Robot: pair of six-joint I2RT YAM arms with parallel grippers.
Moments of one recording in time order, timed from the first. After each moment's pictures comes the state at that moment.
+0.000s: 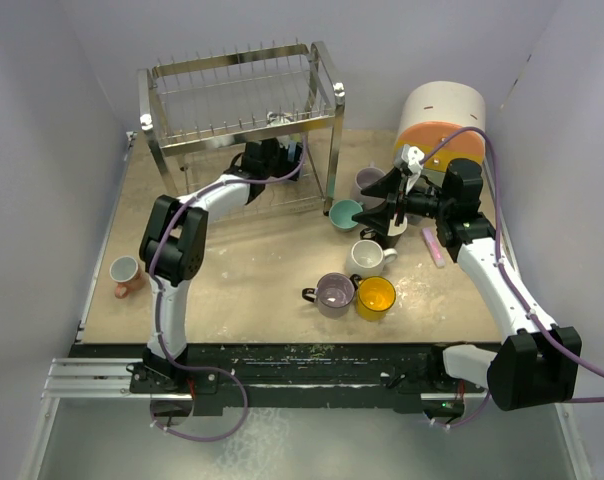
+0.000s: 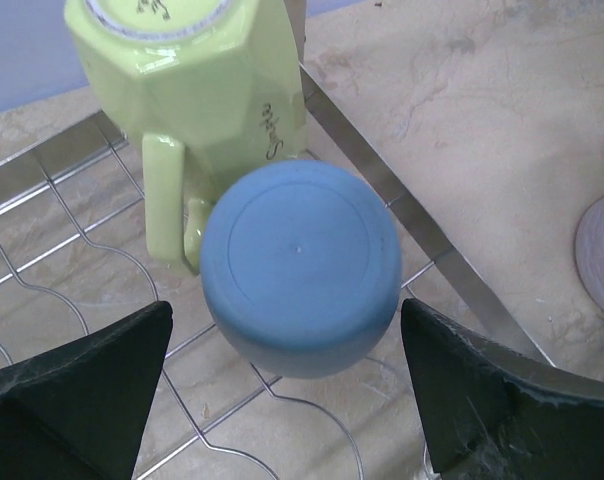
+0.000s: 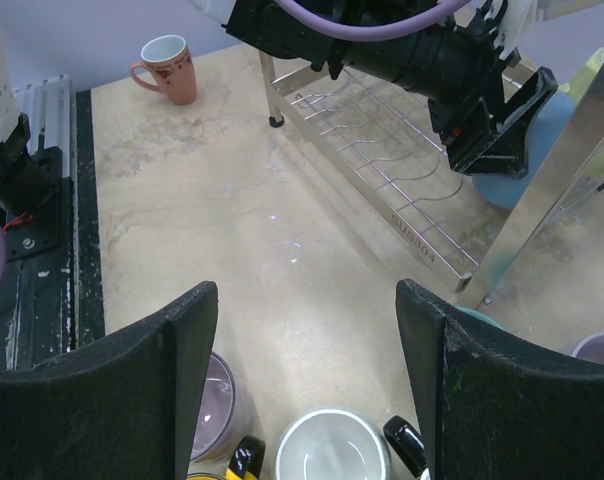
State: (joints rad) left arm -0.41 2.13 1.59 0.13 -0.04 -0.04; right arm 0.13 1.20 0.95 0.03 -1.08 -0.11
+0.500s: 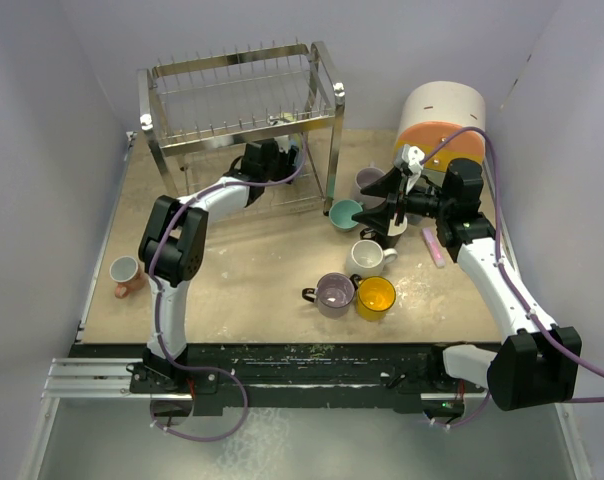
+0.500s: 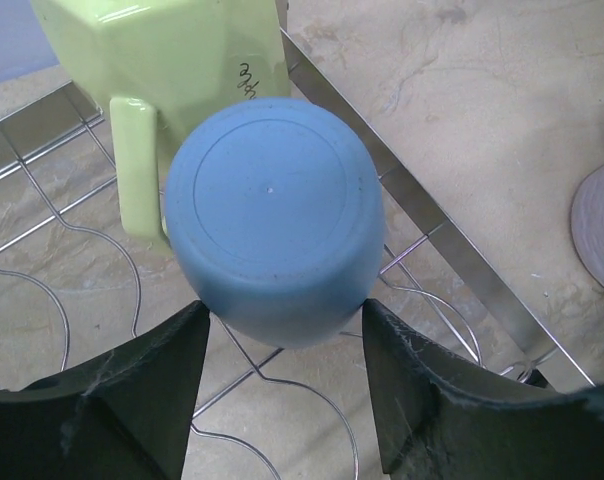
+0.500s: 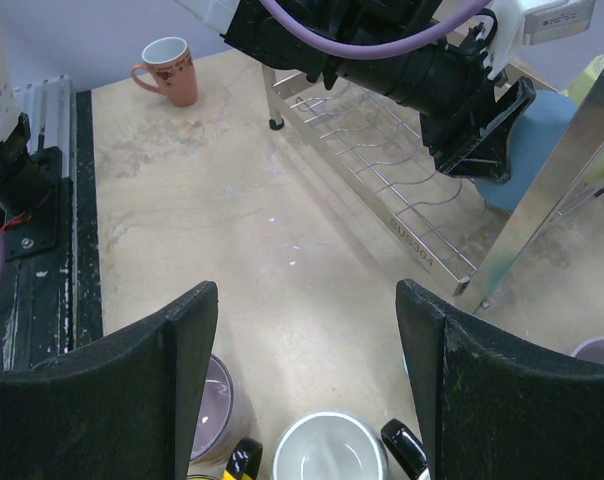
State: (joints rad) left arm -0.41 2.12 1.54 0.15 -0.02 -0.04; right arm 0.13 1.20 0.95 0.04 -1.09 -0.11
